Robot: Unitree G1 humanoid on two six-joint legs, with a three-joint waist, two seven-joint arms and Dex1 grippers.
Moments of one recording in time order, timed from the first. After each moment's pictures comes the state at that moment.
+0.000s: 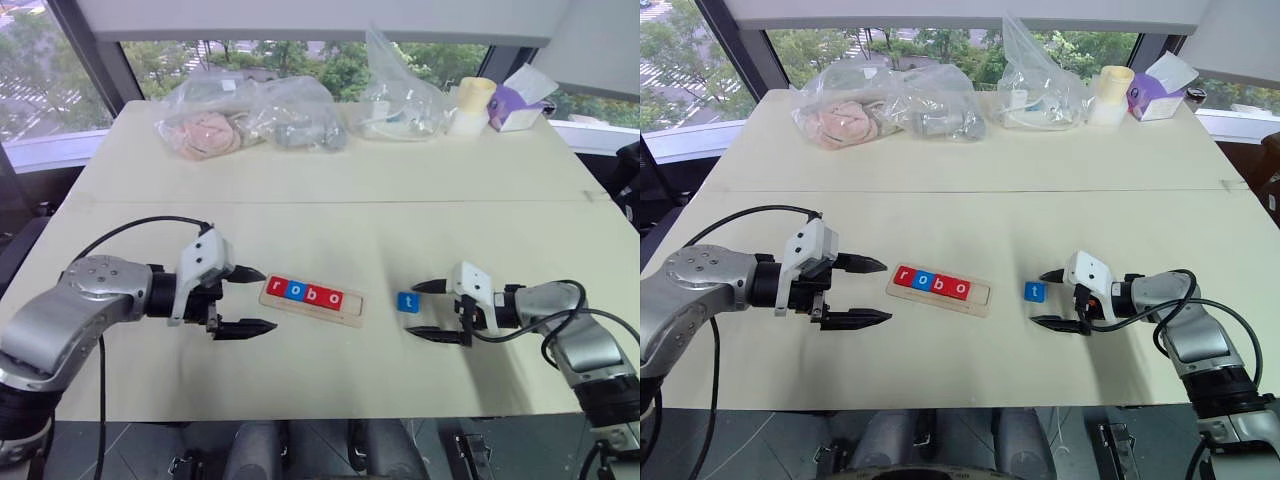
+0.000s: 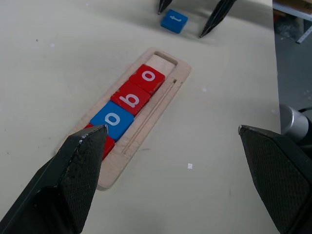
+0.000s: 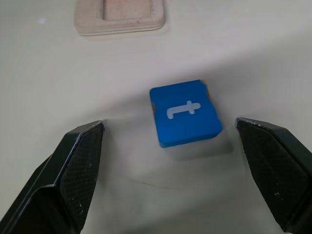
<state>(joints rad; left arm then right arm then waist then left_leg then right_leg) -0.28 0.95 0.01 -0.49 -0.62 0.79 -1.06 -0.25 -0.79 0.07 0.13 0.20 0.10 1.22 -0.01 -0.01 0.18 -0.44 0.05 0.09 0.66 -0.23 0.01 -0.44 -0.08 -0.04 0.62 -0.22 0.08</state>
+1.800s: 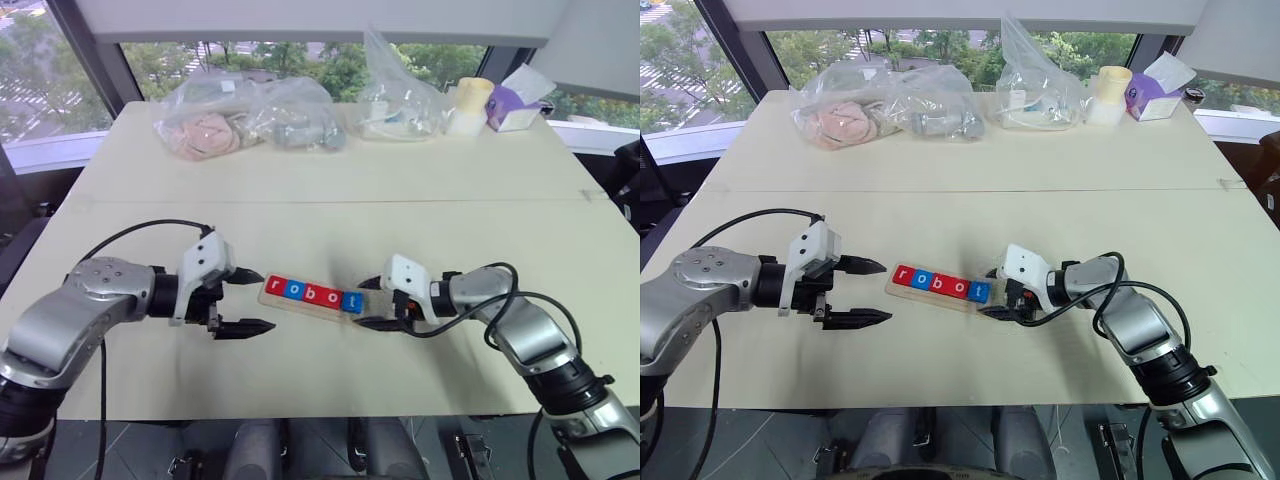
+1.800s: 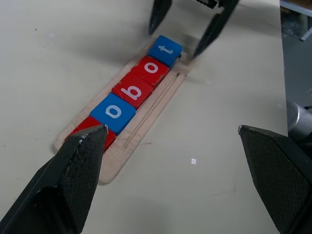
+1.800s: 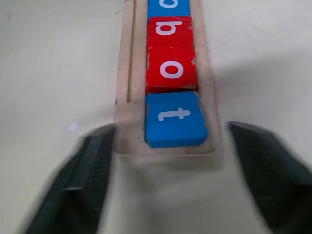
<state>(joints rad) -0.28 0.94 -0.02 -0.45 -0.60 0.76 -1.05 -0.37 -0.68 0.28 -0.19 0.16 0.47 1.05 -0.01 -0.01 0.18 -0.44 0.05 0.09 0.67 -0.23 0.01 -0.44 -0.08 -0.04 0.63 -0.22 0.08</state>
